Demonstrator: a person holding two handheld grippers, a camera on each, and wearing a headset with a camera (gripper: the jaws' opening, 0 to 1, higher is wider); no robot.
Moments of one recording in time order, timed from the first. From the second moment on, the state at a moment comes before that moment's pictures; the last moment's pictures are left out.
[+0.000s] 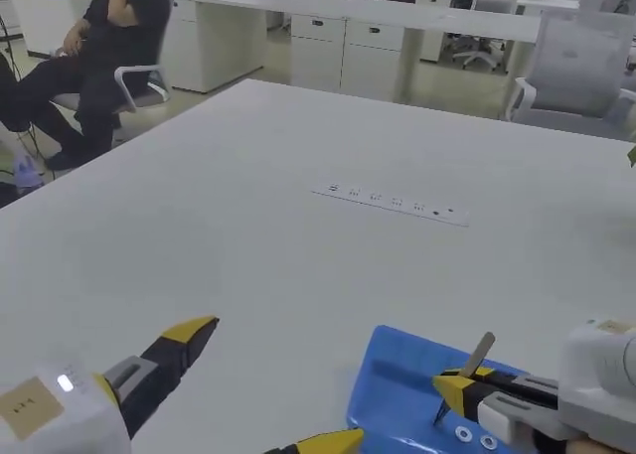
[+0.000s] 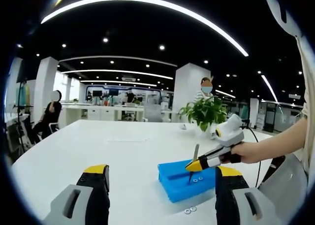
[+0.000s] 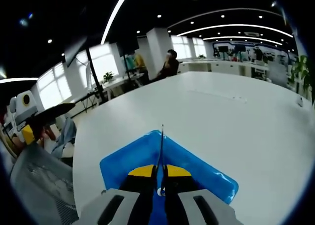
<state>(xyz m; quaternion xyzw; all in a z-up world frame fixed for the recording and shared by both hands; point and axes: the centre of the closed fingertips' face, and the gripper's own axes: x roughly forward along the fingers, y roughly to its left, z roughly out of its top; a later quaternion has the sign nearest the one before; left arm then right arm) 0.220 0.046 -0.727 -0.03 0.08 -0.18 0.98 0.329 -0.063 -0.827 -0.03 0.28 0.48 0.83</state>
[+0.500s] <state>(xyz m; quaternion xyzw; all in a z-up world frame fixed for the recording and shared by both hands) 0.220 0.046 -0.726 -0.04 0.08 -0.18 0.98 0.327 -0.065 -0.826 -0.03 0.27 0.48 0.83</state>
